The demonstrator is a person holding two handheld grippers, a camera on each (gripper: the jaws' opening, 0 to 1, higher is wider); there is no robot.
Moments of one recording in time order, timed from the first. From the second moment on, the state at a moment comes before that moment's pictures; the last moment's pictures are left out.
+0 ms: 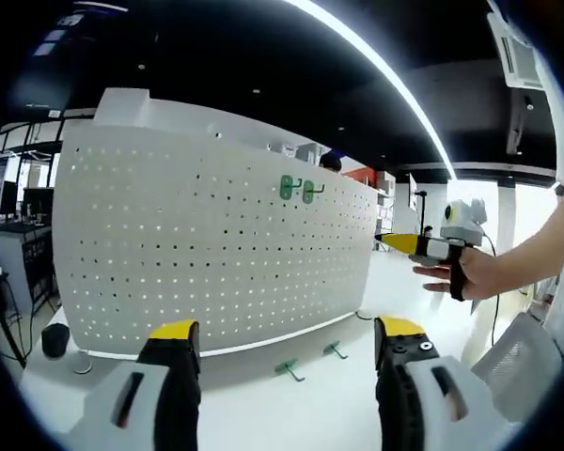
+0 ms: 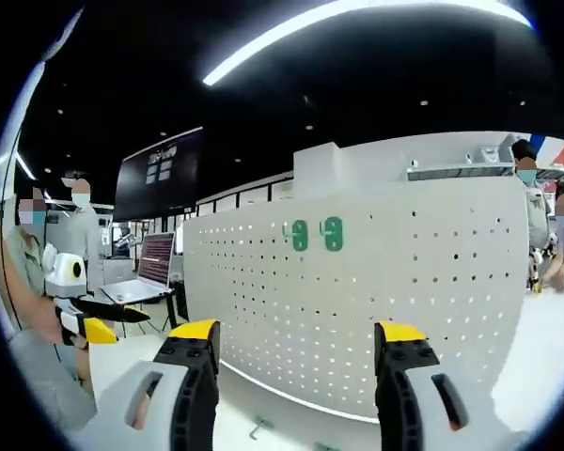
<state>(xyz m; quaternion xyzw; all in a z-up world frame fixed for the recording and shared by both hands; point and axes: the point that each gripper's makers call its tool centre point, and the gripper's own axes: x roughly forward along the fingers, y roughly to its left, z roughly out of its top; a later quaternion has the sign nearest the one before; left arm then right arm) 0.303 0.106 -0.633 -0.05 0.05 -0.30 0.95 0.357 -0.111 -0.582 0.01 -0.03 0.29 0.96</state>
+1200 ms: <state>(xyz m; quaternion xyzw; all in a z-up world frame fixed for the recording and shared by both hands) 0.330 0.067 -0.636 0.03 0.08 -0.38 0.92 0.309 -0.132 -0.607 0.04 -0.03 0.26 0.96</state>
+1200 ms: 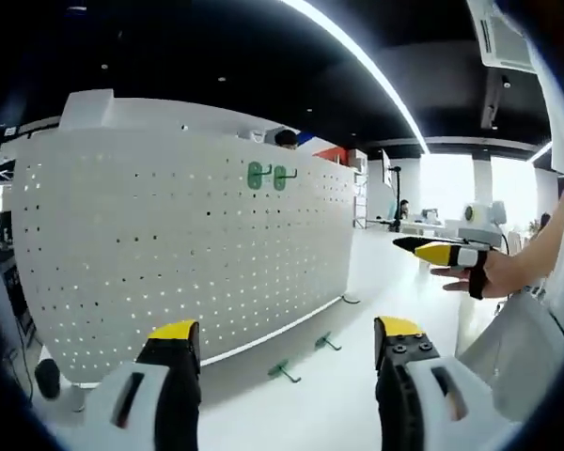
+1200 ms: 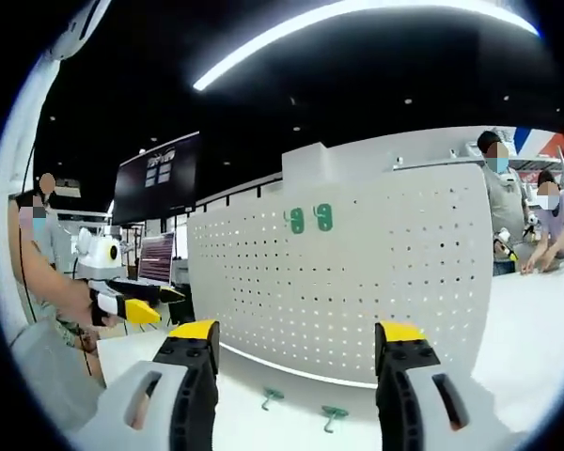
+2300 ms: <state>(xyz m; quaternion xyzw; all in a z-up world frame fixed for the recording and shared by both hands) 0.382 0.021 -0.732 0.25 0.25 -0.54 0.77 0.310 -0.136 -0.613 0.03 -0.03 0.26 0.97</state>
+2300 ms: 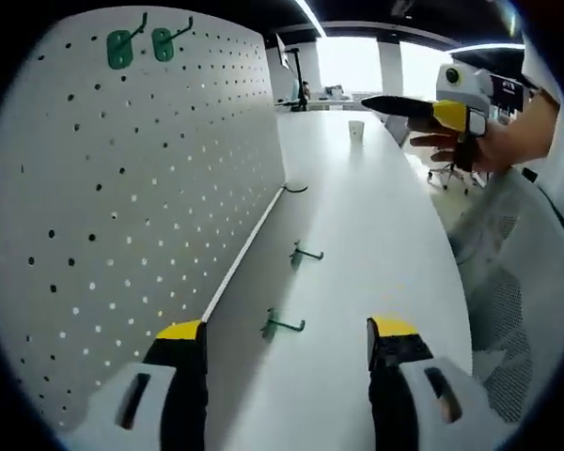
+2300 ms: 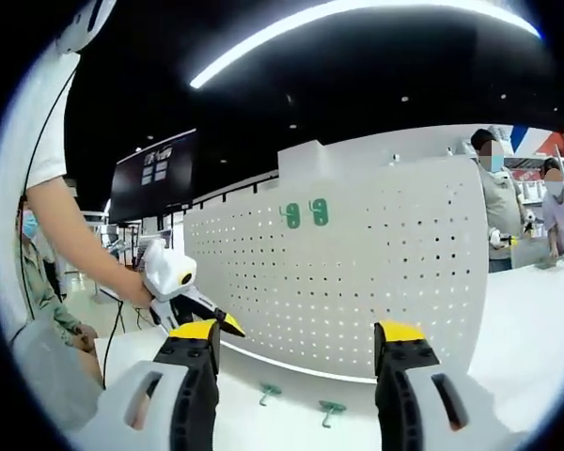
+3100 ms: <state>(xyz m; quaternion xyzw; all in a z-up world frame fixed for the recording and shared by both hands) 0.399 0.004 -0.787 0.31 0.31 -0.58 0.68 0.311 -0.135 -0.617 0.03 -0.02 0.26 0.96</state>
